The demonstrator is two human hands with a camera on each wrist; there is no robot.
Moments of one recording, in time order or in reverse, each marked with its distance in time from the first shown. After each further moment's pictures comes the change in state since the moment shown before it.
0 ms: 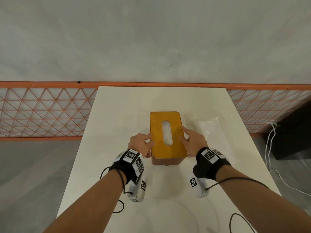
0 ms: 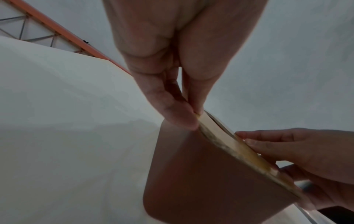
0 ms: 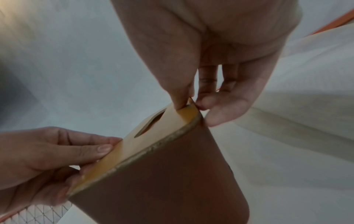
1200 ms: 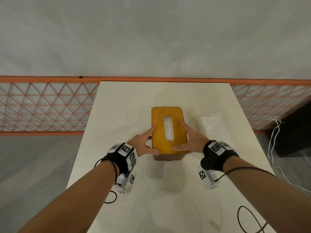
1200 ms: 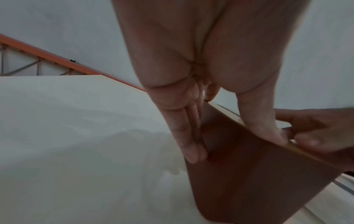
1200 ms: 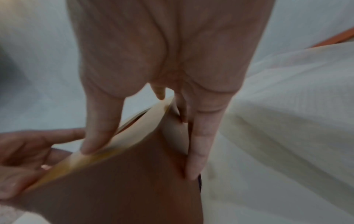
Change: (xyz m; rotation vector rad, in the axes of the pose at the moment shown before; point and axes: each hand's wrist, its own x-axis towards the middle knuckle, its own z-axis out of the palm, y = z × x) left_hand 0.001 -0.009 -0.019 0.318 -0.427 0.138; right_hand 0.004 0.004 -0.010 -0.014 -0.371 -0.155
